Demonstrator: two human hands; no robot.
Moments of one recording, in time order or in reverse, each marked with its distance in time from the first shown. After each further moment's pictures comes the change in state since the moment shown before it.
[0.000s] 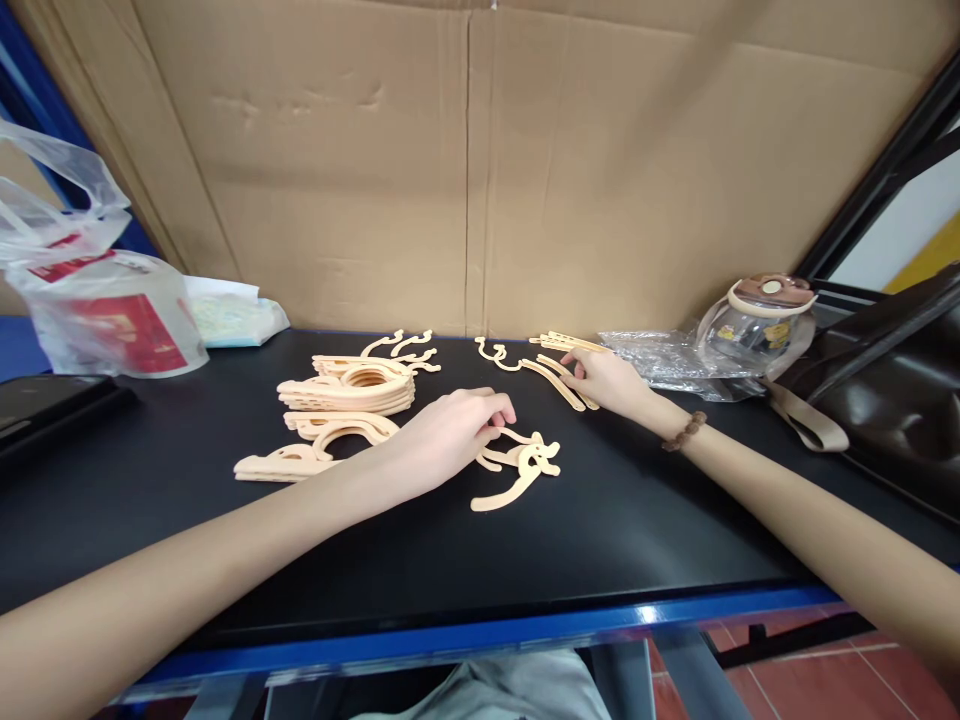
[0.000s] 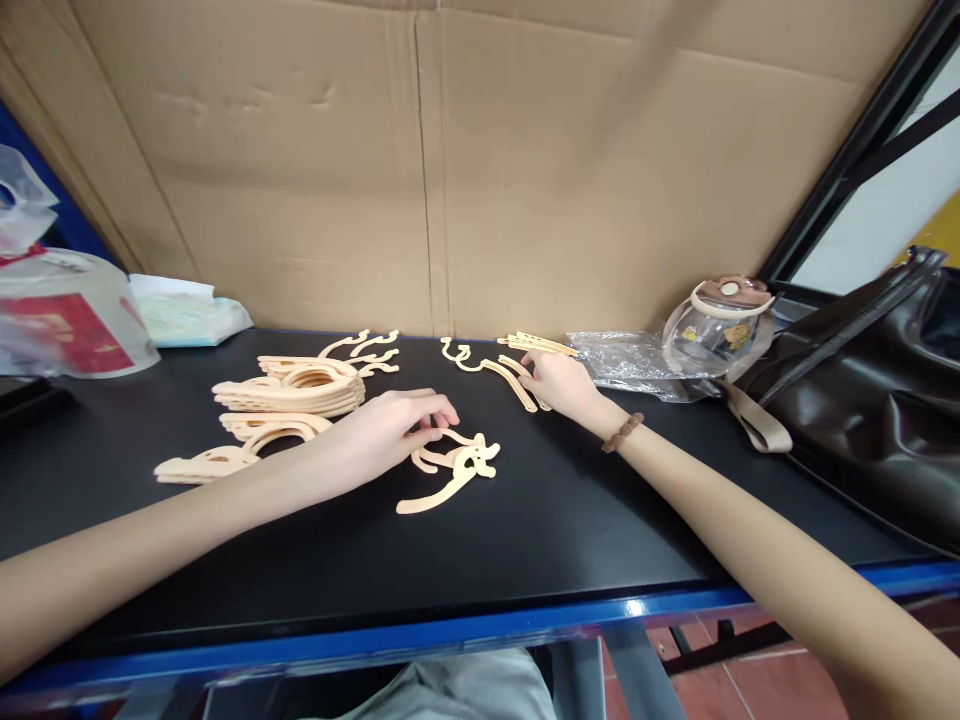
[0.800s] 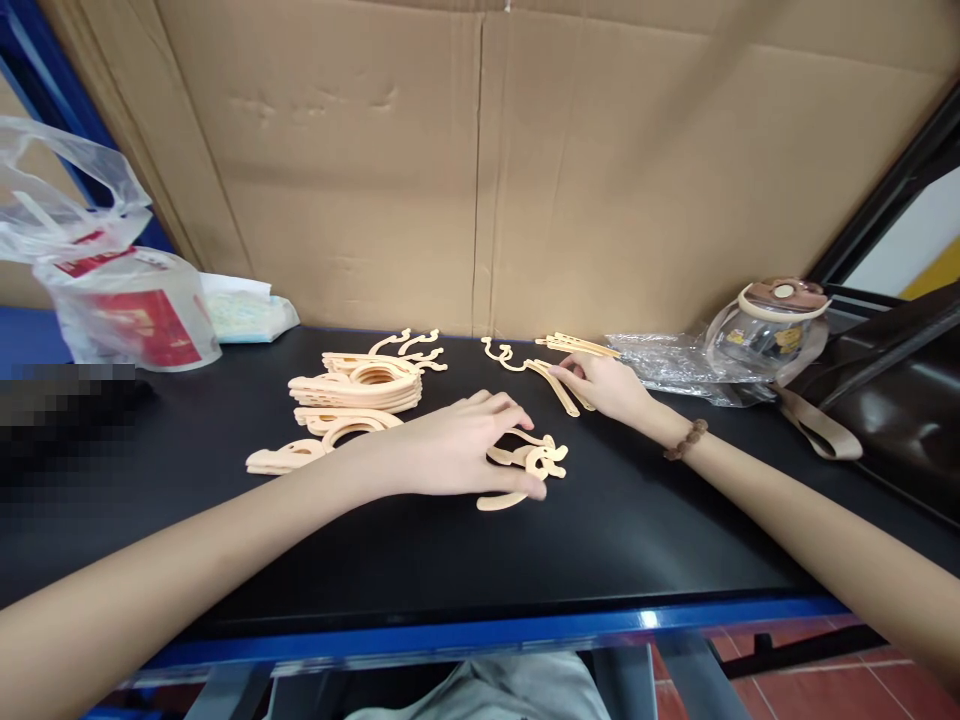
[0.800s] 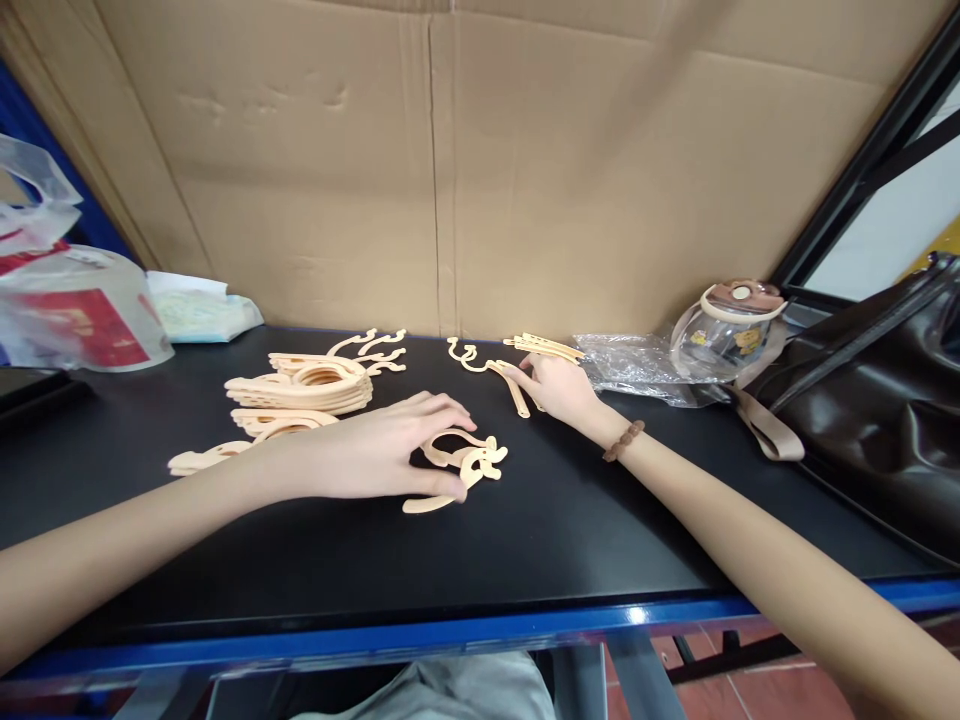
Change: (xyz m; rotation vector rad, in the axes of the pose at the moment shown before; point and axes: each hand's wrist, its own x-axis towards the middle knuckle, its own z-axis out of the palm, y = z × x) left_hand -0.011 0.015 -0.017 -0.027 -0.203 0.053; right_hand -0.004 -0.013 0.000 0.053 0.018 -0.039
